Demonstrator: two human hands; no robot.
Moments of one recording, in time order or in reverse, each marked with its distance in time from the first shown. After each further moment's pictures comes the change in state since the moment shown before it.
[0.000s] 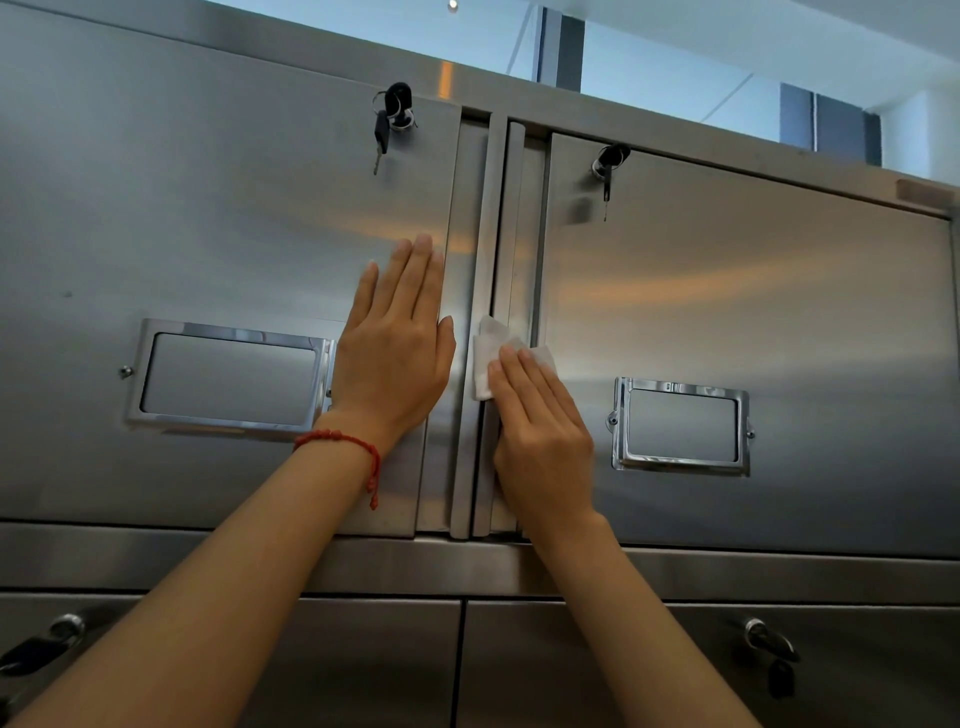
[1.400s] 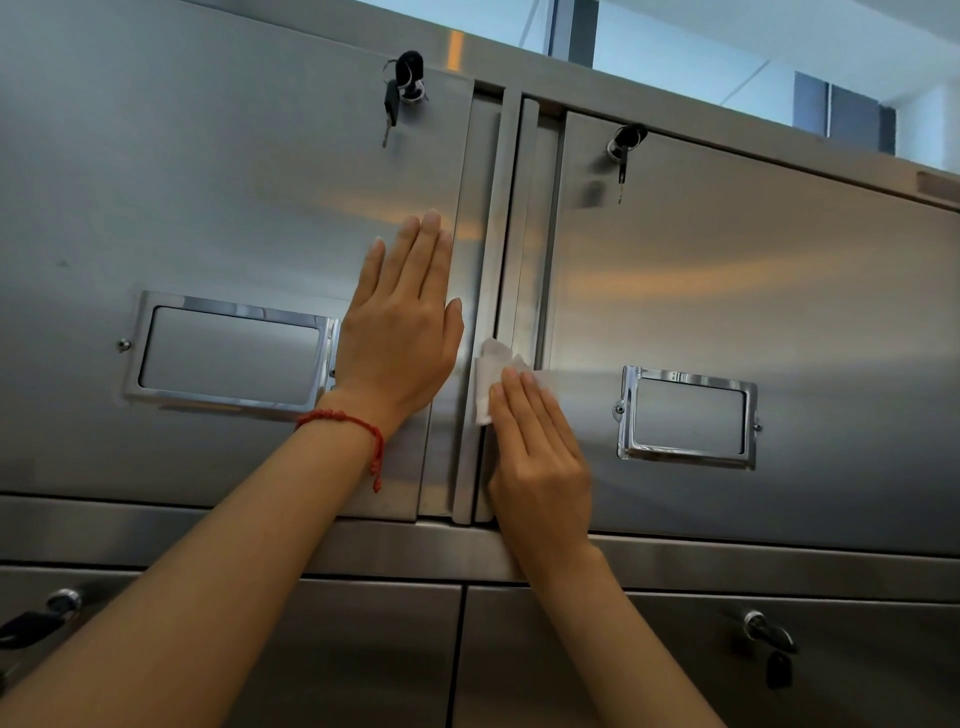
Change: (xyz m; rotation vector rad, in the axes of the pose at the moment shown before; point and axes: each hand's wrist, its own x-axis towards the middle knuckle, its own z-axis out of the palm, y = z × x) left_hand 0.000 0.000 -0.001 0.020 -0.007 -0.004; right_hand -0.030 -0.013 -0.002 -0.019 -0.048 0.022
